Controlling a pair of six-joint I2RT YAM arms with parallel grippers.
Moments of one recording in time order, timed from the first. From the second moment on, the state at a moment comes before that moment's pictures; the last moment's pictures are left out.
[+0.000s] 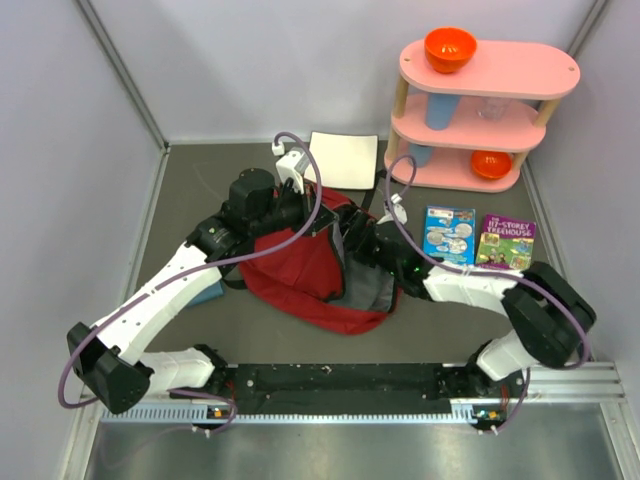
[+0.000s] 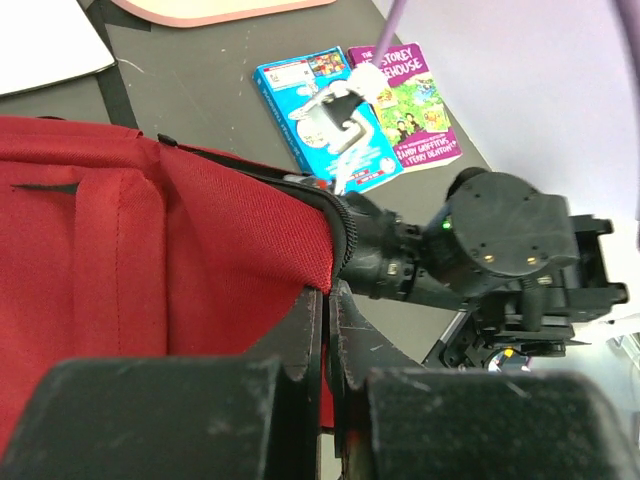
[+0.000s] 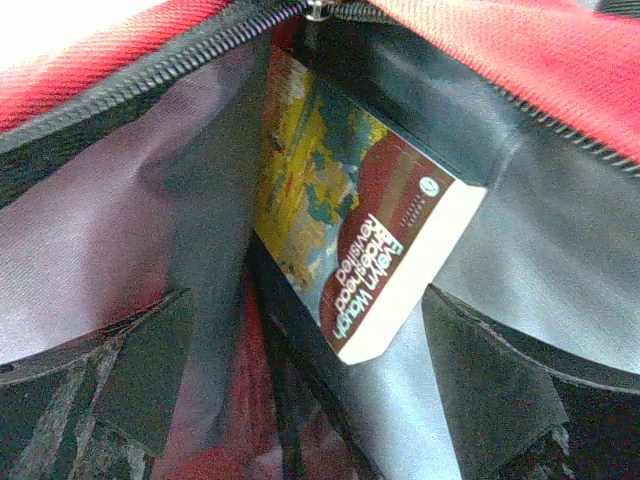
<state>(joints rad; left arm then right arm) -0.66 1.21 1.19 -0.30 0.30 -0.44 0.78 1.52 0.70 0.46 0.12 1.05</state>
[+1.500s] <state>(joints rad) -0.64 1.35 1.27 -0.43 0.31 -0.35 0.89 1.00 0.36 0.02 0.16 1.03</state>
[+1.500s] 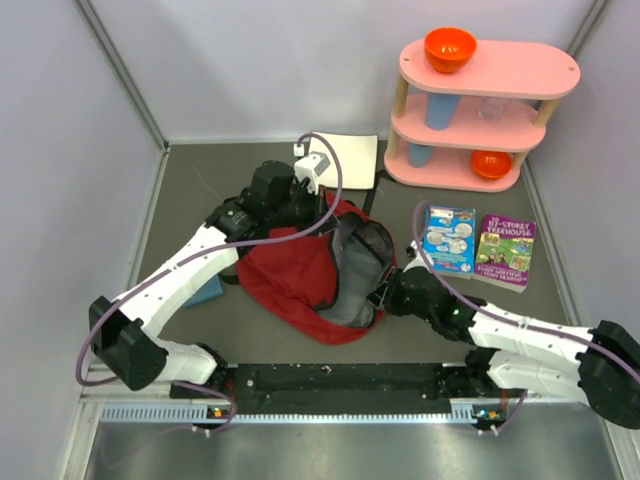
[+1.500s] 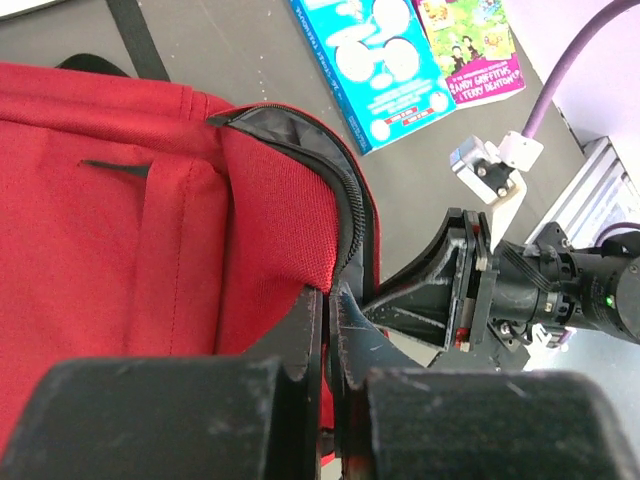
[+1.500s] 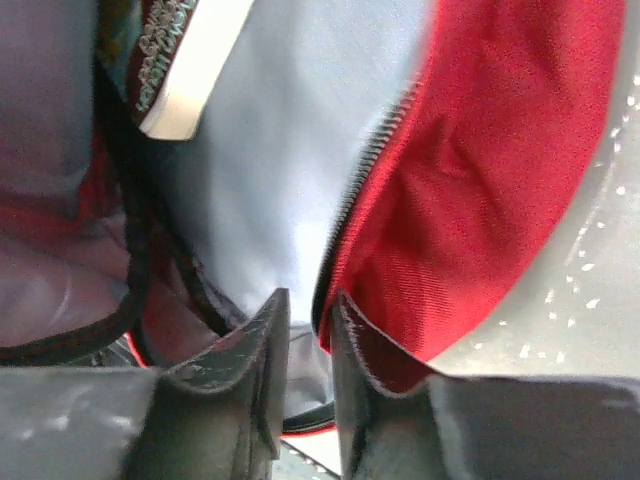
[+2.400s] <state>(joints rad) -0.71 1.60 1.38 -0.05 0.42 -0.53 -0.01 1.00 0.68 -0.43 0.02 0.63</state>
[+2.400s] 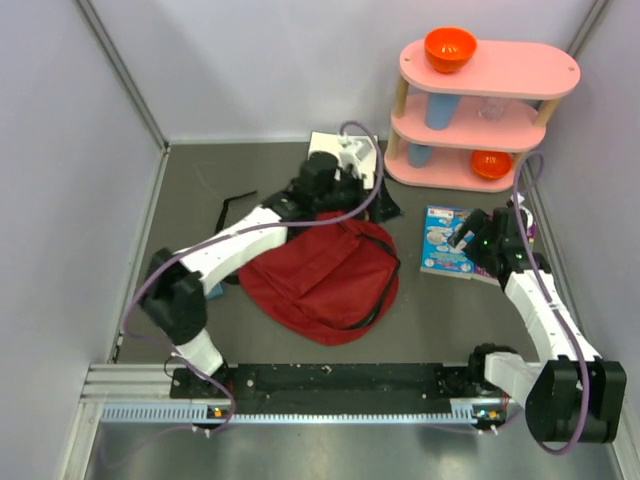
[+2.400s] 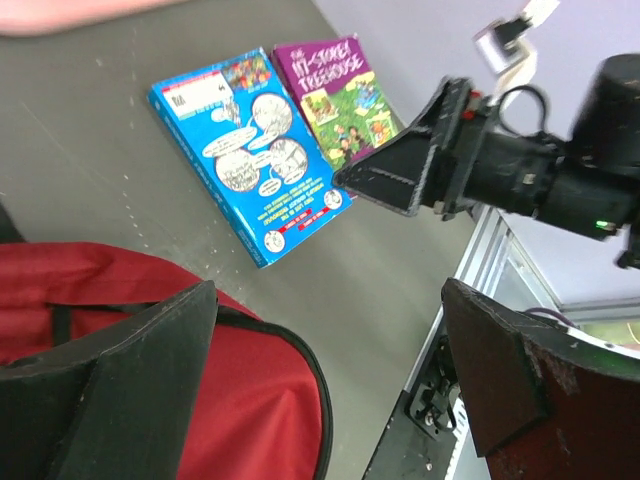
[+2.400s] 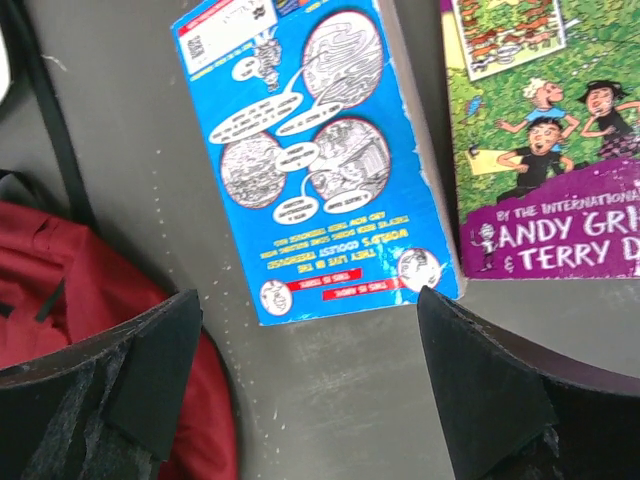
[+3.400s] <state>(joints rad) -0.80 2.12 1.52 0.14 0.40 -0.79 -0.20 1.44 0.76 -0.16 -0.24 0.45</state>
